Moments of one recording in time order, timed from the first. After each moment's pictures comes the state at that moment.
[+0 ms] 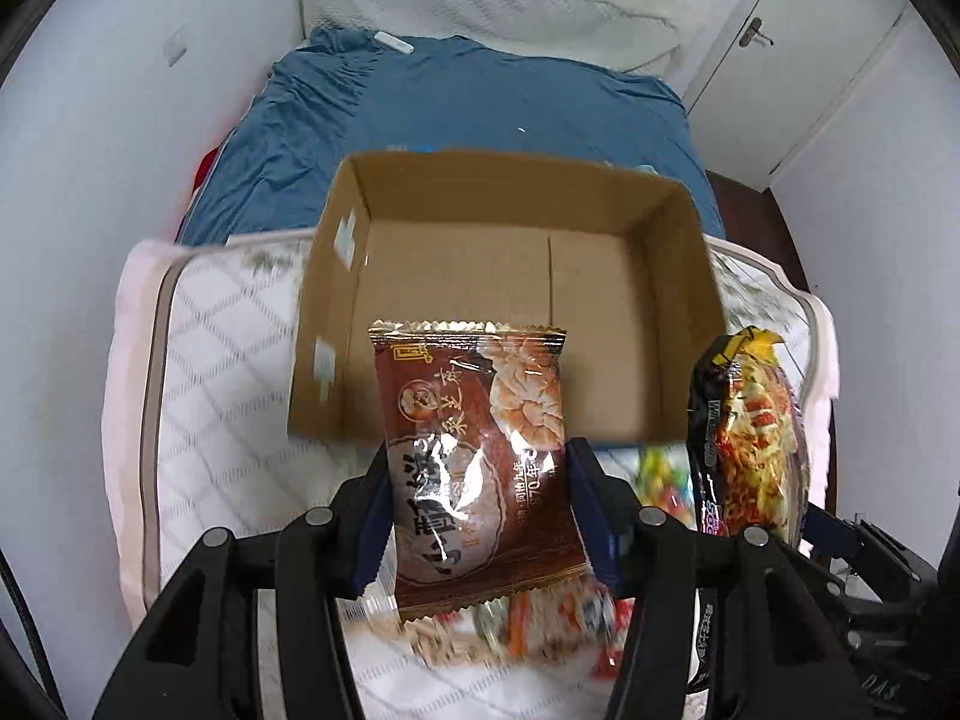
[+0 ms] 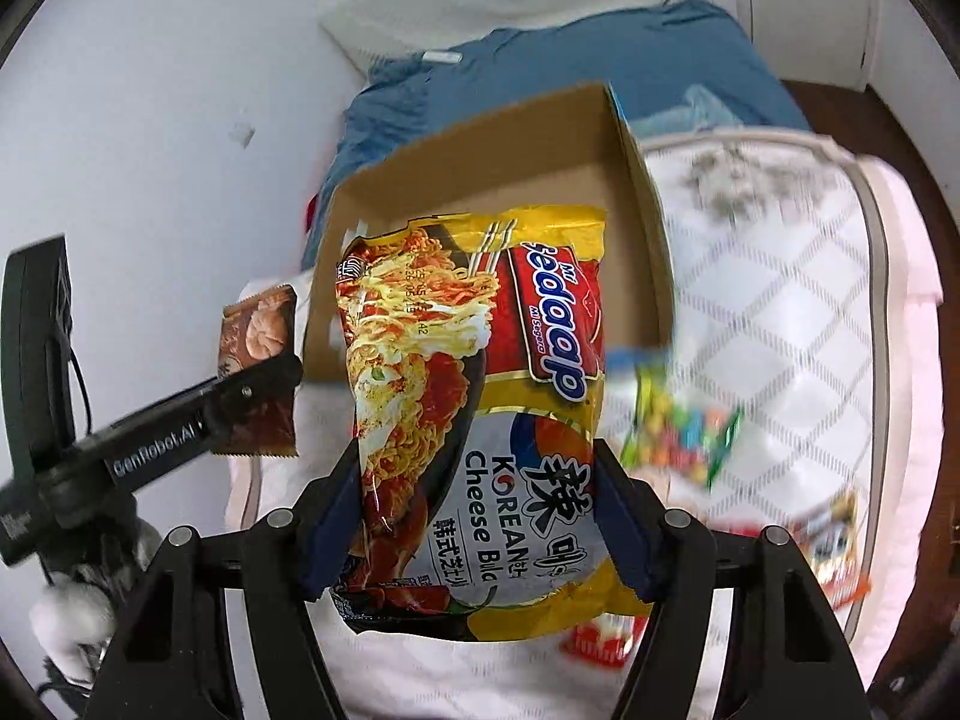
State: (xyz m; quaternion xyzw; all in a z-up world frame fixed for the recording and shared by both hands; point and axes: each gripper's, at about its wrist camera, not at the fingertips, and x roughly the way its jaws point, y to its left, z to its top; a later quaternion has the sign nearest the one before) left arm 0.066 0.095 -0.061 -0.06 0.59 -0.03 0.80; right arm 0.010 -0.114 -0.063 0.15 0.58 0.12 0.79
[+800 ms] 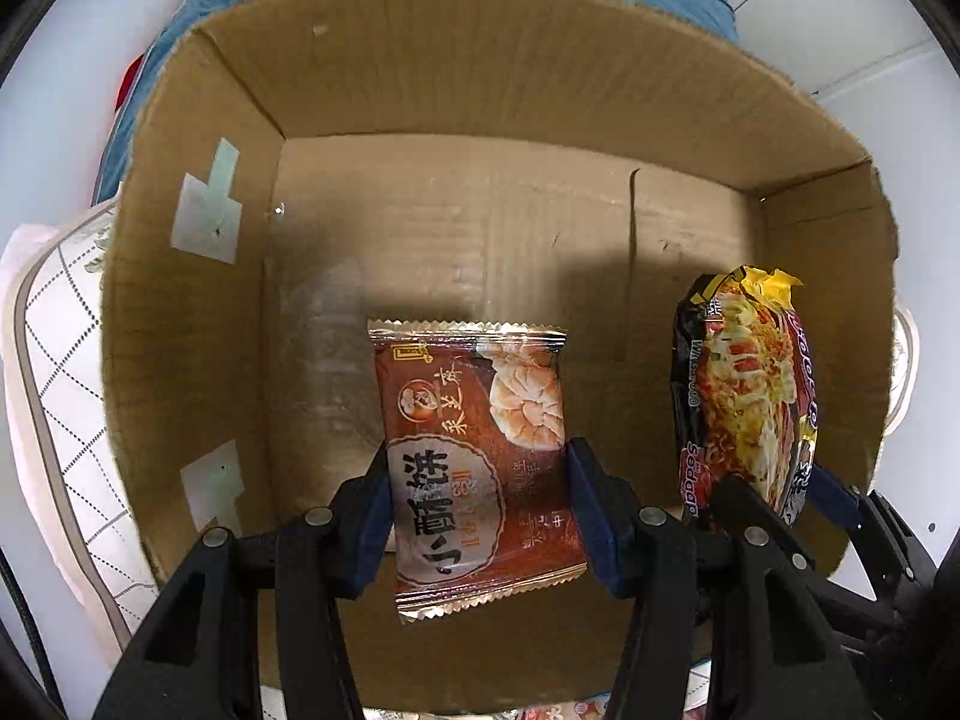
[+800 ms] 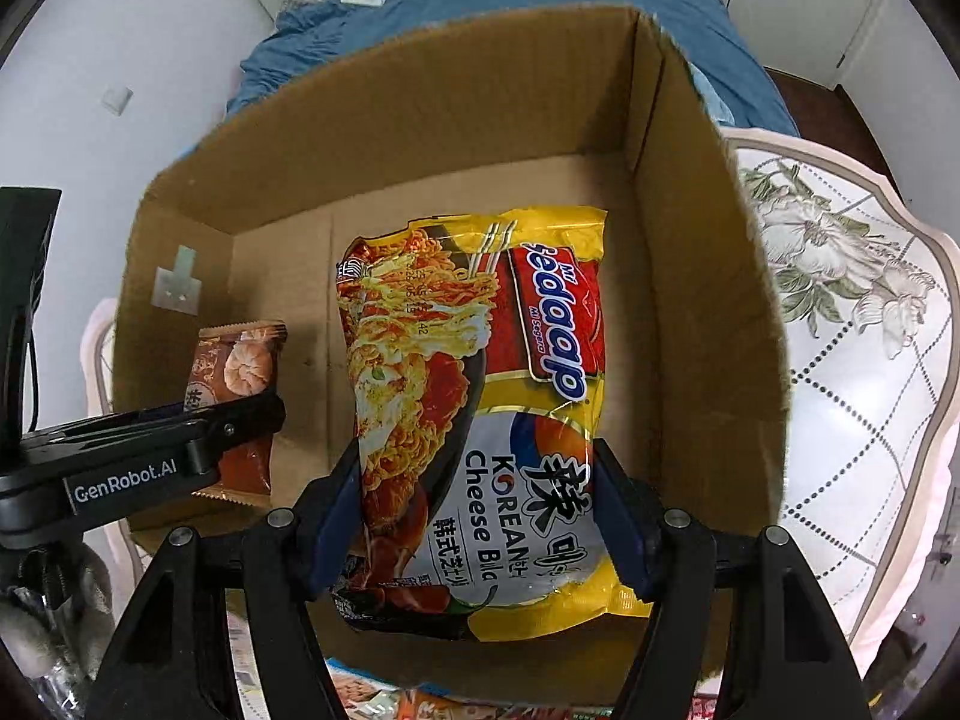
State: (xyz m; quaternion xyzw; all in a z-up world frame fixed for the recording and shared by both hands) left arm 0.201 0.086 -0.207 -0.07 0.72 -0.05 0.69; right arm 0.154 -0.075 -0.195 0.08 0.64 0.04 0.76
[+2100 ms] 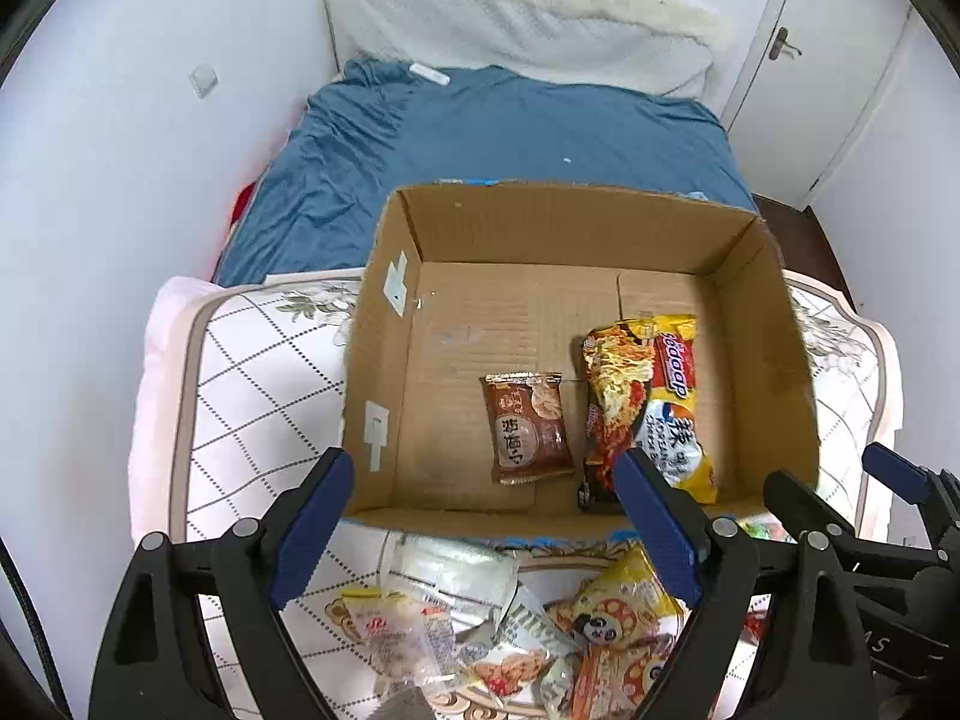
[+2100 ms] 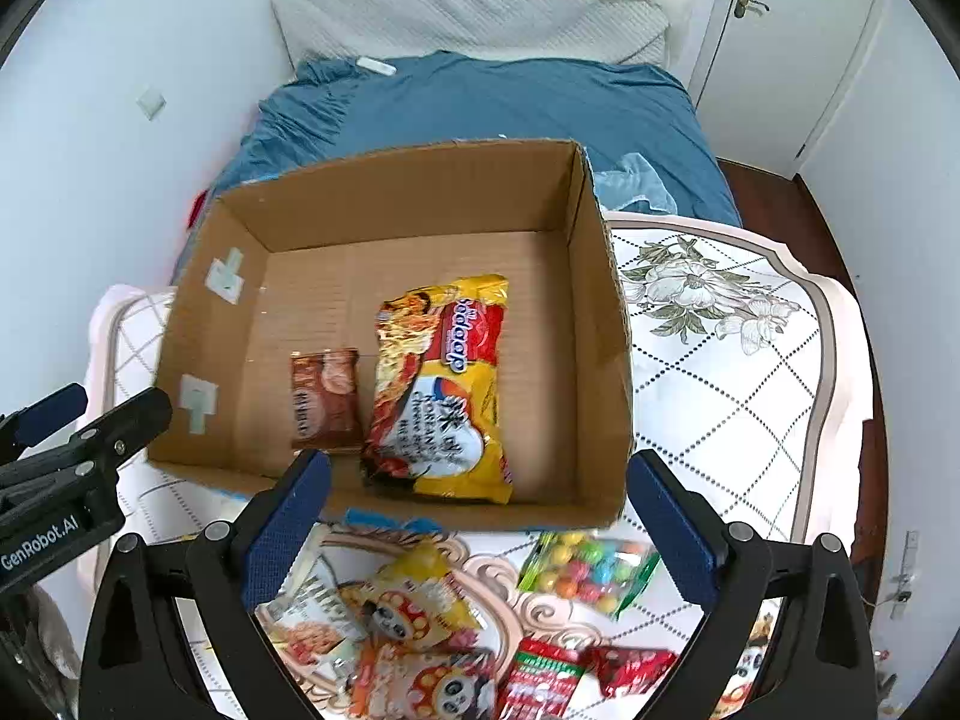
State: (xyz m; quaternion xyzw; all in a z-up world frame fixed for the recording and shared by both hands) left arm 0.070 0.110 -0.083 -0.02 0.55 0.01 0.84; right arm 0.061 -0.076 -0.096 0.02 0.56 0.02 0.83
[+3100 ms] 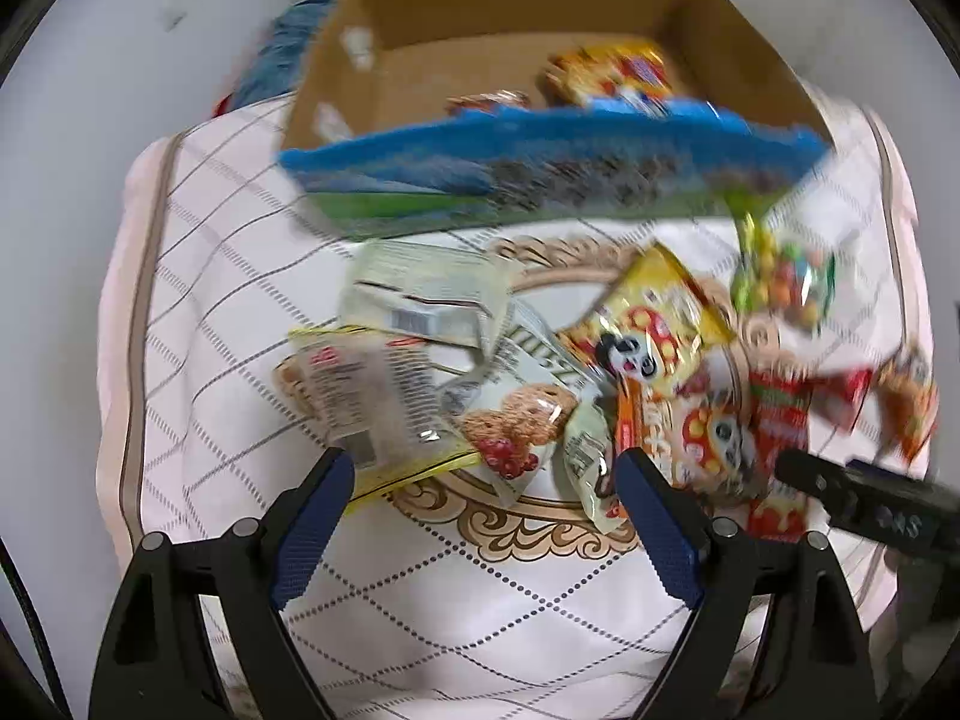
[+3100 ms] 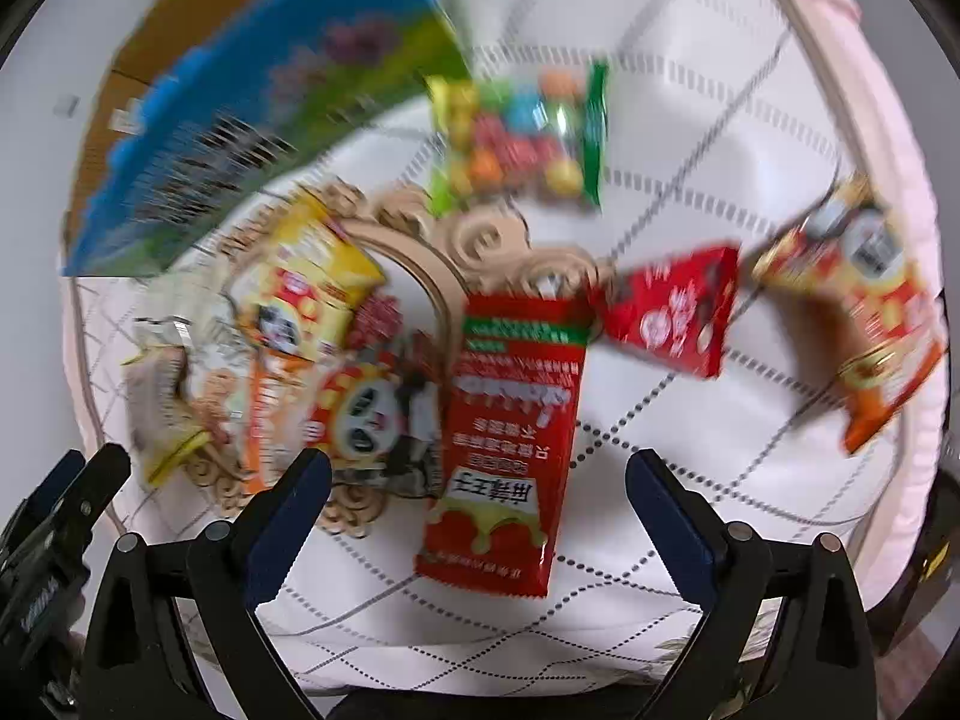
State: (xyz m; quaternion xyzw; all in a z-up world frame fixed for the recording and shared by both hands) left arm -0.068 0.075 -0.188 0.05 0.63 -0.02 0.77; right arm -0.101 -0.142 -0.250 0.17 0.71 -0.02 0.69
